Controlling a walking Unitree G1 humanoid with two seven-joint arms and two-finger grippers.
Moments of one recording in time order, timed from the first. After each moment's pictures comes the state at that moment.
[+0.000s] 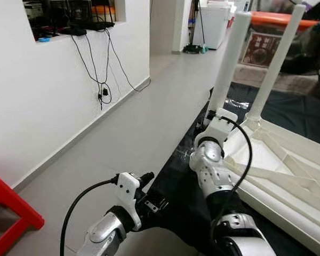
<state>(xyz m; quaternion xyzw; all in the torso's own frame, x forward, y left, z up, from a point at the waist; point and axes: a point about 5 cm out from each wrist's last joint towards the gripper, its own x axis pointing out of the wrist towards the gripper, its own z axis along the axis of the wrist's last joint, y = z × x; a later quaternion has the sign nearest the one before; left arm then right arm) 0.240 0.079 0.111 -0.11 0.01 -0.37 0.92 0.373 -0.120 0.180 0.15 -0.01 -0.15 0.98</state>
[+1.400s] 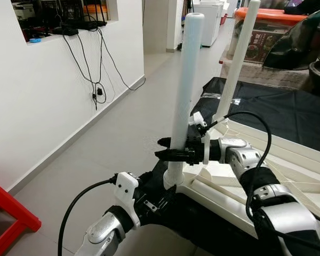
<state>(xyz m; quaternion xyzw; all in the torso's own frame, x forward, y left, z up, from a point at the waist) 0.239 0.081 0.114 -0.11 0.01 -0.36 0.93 0.366 -0.123 0.189 -0.02 0.07 0.64 0.77</state>
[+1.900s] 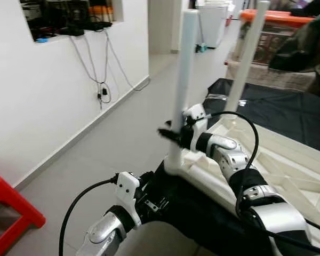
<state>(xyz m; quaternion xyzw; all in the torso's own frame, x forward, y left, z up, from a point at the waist) 0.239 0.079 0.114 -0.11 0.01 -0.36 0.93 0.400 -0.130 0.188 0.00 0.01 0.25 0.97</state>
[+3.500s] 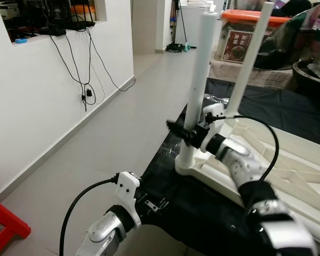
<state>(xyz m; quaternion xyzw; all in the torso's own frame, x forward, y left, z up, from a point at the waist) 0.241 0.080 0.113 -0.10 0.01 -0.36 0.93 0.375 -0.124 0.198 0.03 0.01 0.53 0.85</state>
